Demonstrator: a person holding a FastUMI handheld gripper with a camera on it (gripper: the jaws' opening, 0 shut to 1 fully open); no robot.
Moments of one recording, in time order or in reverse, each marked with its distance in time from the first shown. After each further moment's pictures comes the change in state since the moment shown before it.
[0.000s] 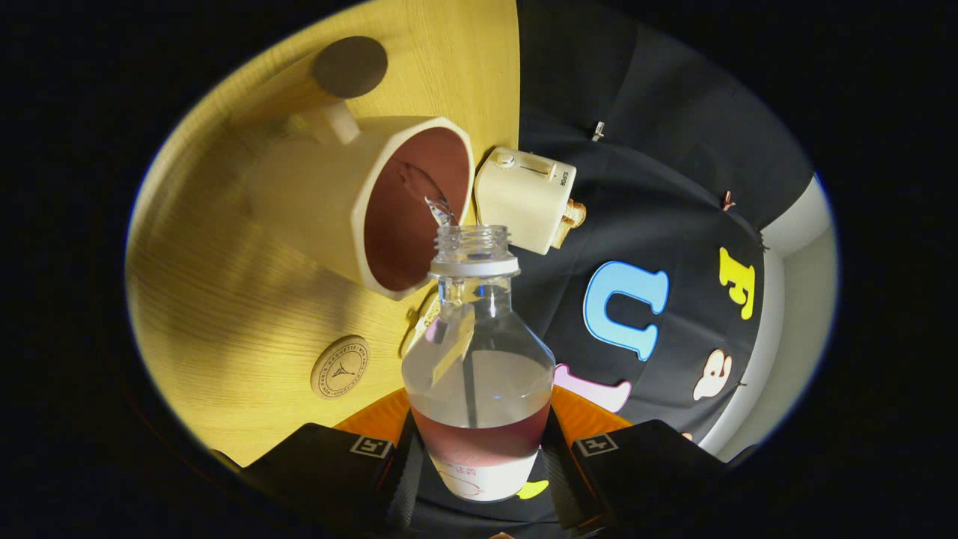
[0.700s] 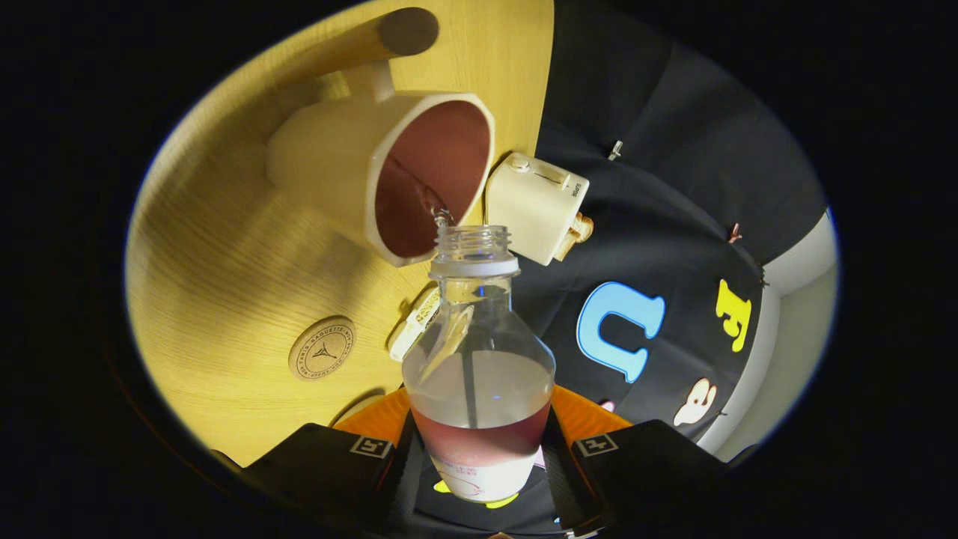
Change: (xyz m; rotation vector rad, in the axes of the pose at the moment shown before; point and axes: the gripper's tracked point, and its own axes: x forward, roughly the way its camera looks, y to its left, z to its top) arm 0.008 -0.004 -0.005 -0.136 -0.042 0.002
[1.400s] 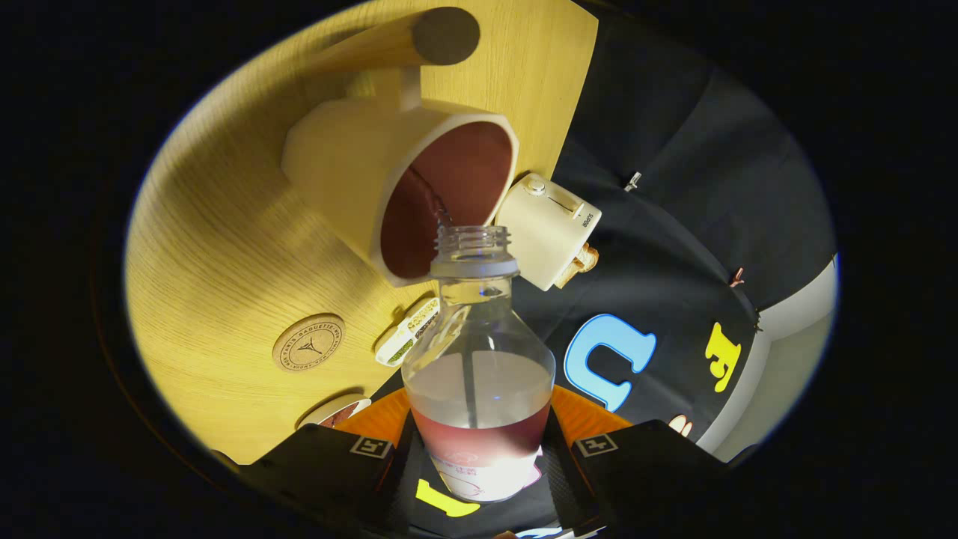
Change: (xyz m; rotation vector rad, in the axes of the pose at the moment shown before) arm 0.005 -0.010 0.016 -0.148 -0.055 0.008
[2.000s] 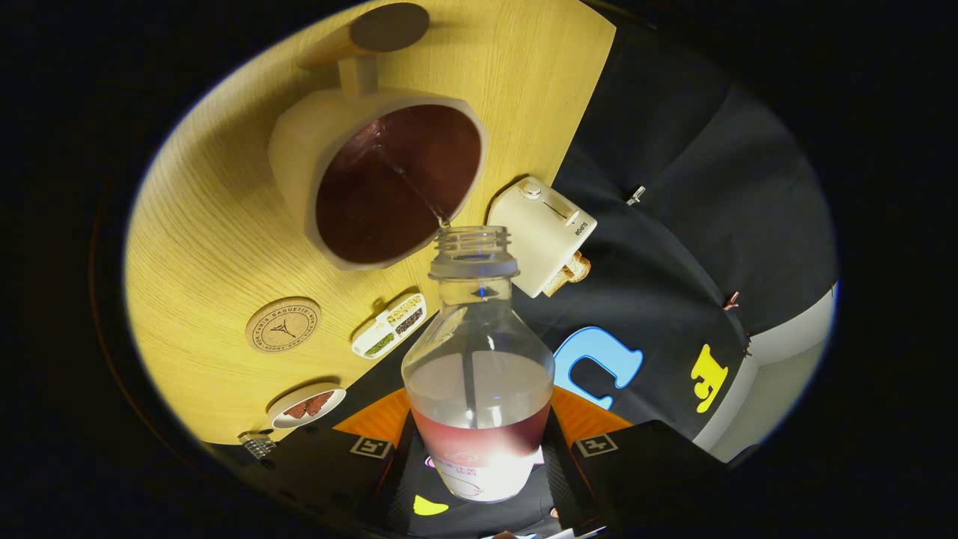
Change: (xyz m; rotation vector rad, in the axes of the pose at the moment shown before) arm 0.008 -0.025 -0.004 -0.069 -0.003 -0.005
